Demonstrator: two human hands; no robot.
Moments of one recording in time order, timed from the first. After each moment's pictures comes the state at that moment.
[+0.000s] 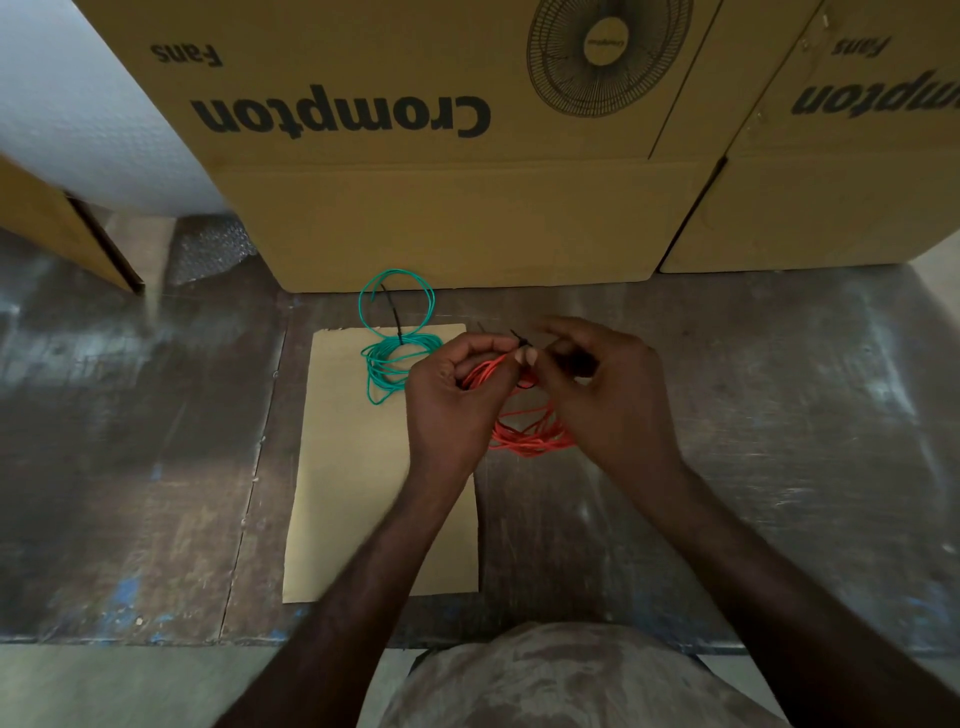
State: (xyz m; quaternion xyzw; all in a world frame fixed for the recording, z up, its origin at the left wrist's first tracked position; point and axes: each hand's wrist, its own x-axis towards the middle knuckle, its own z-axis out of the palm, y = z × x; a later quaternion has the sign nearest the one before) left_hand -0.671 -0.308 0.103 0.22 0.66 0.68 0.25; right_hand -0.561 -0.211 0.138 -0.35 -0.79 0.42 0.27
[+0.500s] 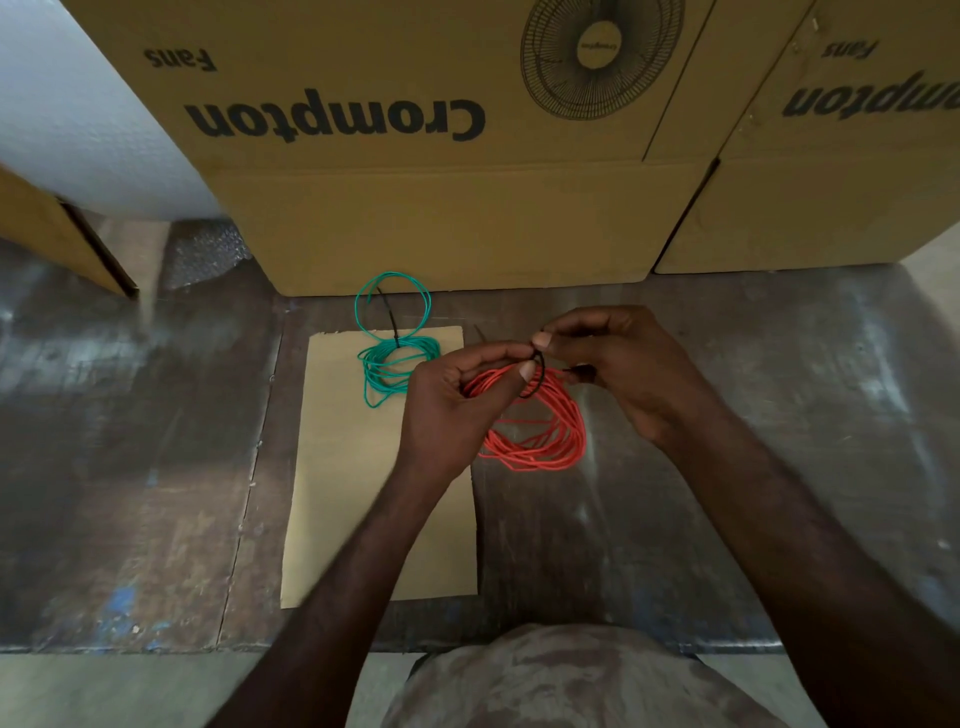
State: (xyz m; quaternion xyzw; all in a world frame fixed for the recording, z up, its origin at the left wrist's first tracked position) left_hand -0.681 -0.313 0.101 0.30 0.63 0.65 0.31; right_hand -0.562 -0.165 0.146 -0.38 -0.62 0.68 0.13
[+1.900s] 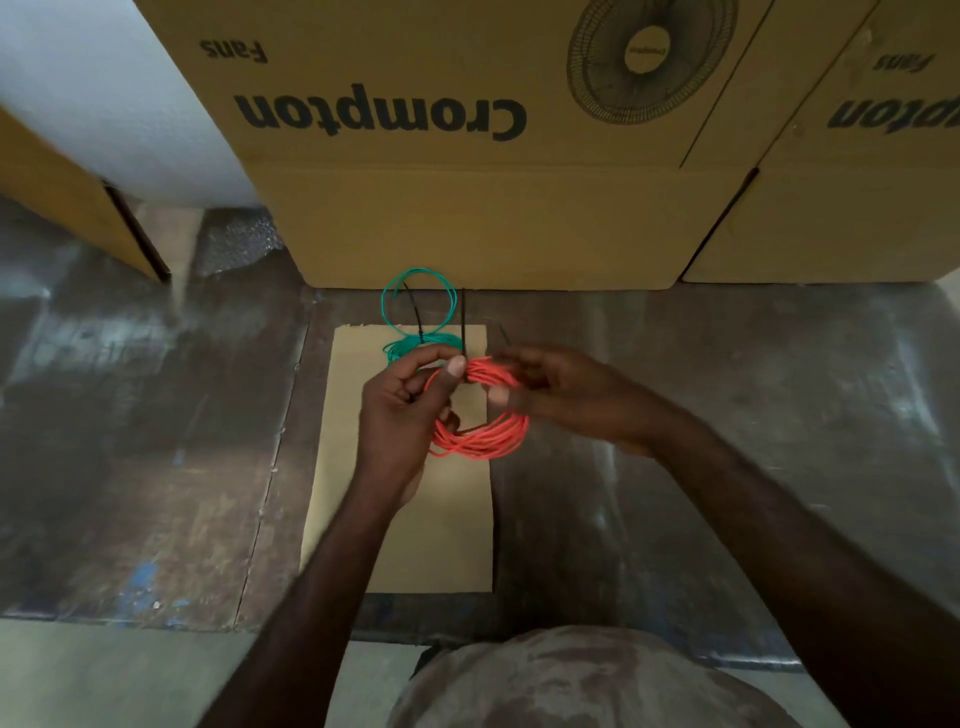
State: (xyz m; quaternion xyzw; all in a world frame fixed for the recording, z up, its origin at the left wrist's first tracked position) left_hand -0.722 -0.363 0.070 0.19 0.64 0.69 0.28; right_hand -0.595 -0.195 0.120 -0.19 -0.70 0.69 -0.05
